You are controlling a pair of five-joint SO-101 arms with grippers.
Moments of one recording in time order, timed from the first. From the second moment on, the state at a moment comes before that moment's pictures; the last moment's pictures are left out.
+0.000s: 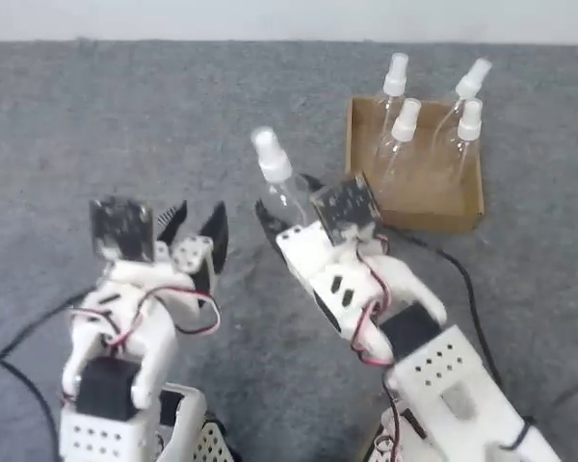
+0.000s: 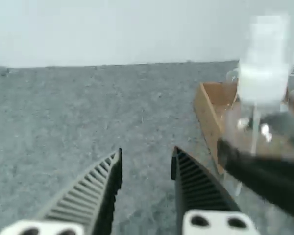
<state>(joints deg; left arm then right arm) 4.0 -83.0 62.2 59.5 9.0 -37.1 -51.0 54.0 24.1 1.7</state>
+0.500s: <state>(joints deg) 11.8 -100.4 78.2 58.2 6.9 -40.4 -25.3 22.6 45.0 -3.2</state>
